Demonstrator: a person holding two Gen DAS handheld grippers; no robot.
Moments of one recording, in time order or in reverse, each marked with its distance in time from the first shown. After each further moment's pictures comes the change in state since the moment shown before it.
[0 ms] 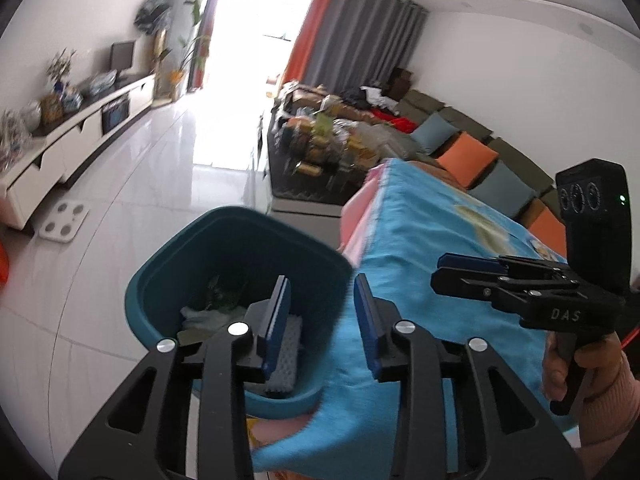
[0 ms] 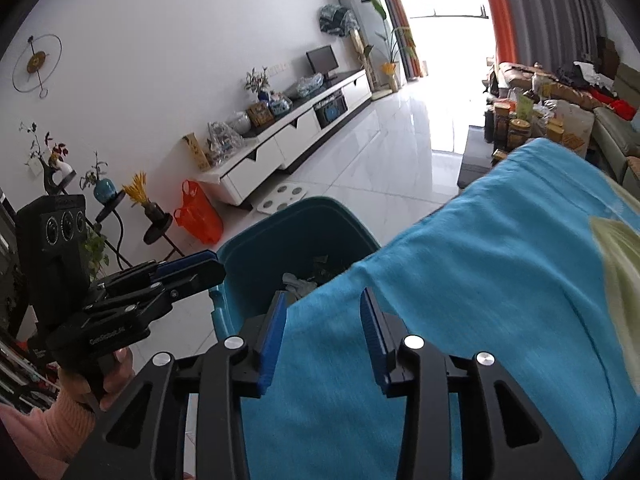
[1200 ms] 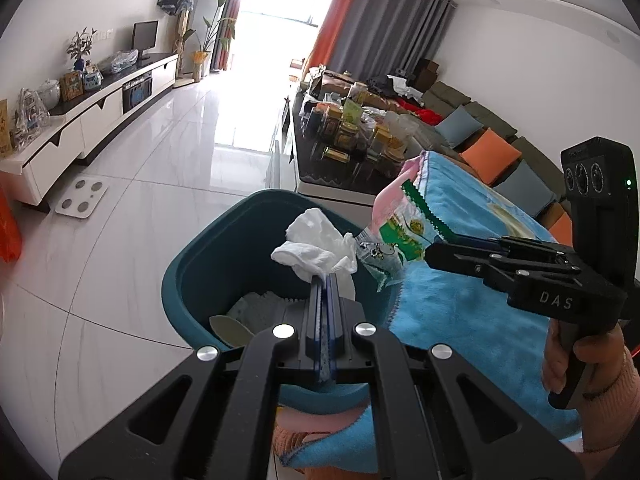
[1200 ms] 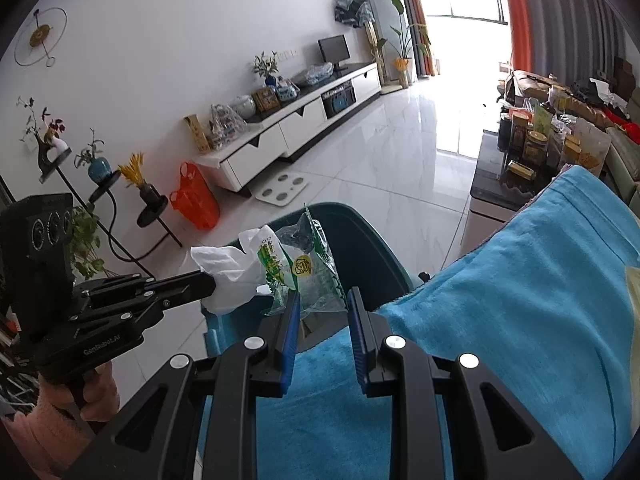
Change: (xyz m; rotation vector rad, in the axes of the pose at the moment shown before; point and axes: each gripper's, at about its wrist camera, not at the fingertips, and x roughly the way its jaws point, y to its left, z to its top) left arm 0.000 0.040 -0.002 -0.079 0.073 0.081; right arm 0.054 0.024 0.028 -0.083 0.067 -0.025
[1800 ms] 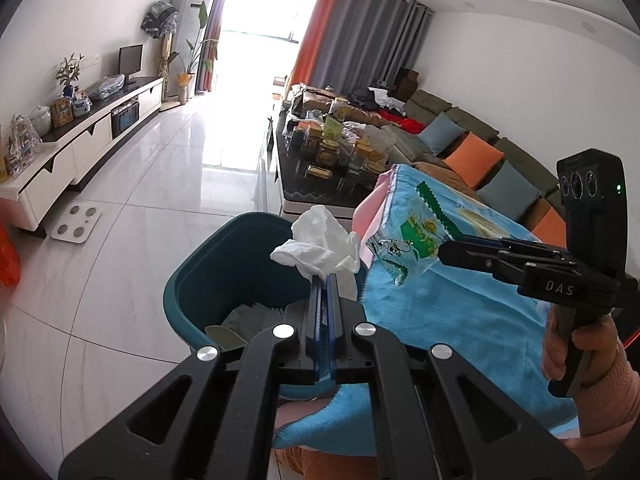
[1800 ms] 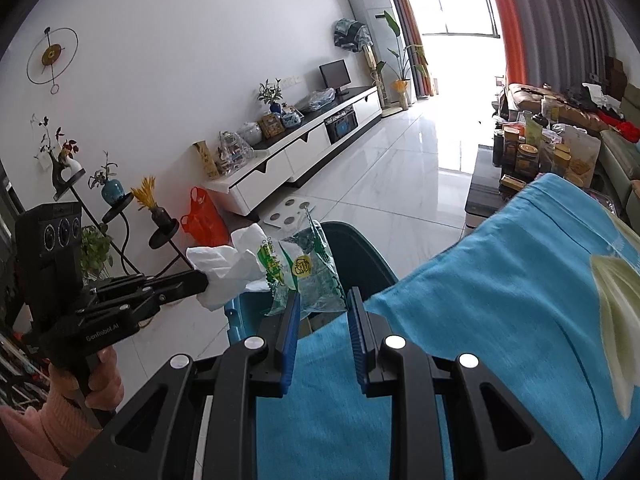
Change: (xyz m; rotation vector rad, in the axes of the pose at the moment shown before) left arm -0.044 -0.020 -0.006 0.065 -0.064 -0.036; right arm -0.052 -0.010 -0.014 0.023 -0.103 0.034
